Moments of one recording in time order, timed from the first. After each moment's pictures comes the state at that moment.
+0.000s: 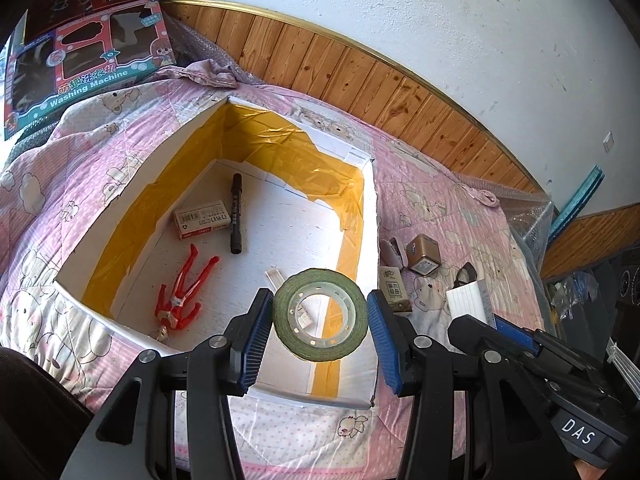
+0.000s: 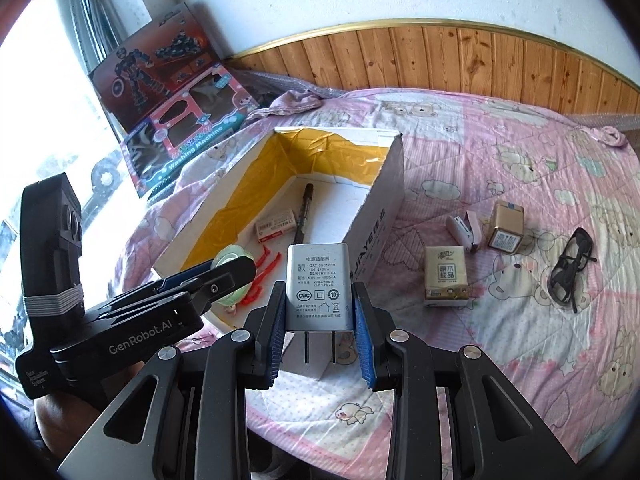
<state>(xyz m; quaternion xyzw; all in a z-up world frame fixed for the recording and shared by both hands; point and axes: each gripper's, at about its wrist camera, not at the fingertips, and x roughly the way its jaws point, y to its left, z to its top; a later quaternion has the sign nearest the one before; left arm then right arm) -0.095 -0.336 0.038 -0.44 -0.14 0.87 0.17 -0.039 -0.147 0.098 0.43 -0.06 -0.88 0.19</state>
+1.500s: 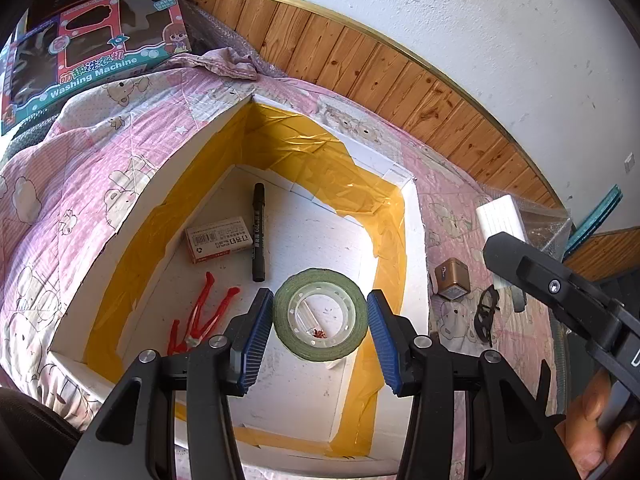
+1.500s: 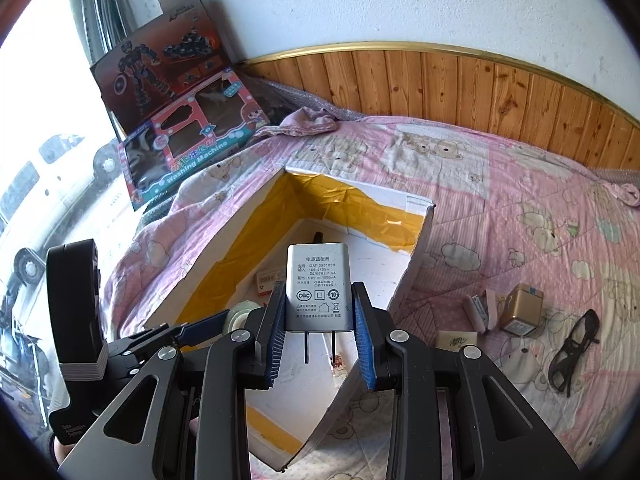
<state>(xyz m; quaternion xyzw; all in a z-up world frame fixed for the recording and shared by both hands) -0.152 -0.350 0.022 -0.46 -0.16 0.86 0.15 -0.119 -0.186 0.119 0.41 -0.02 -0.89 0.20</state>
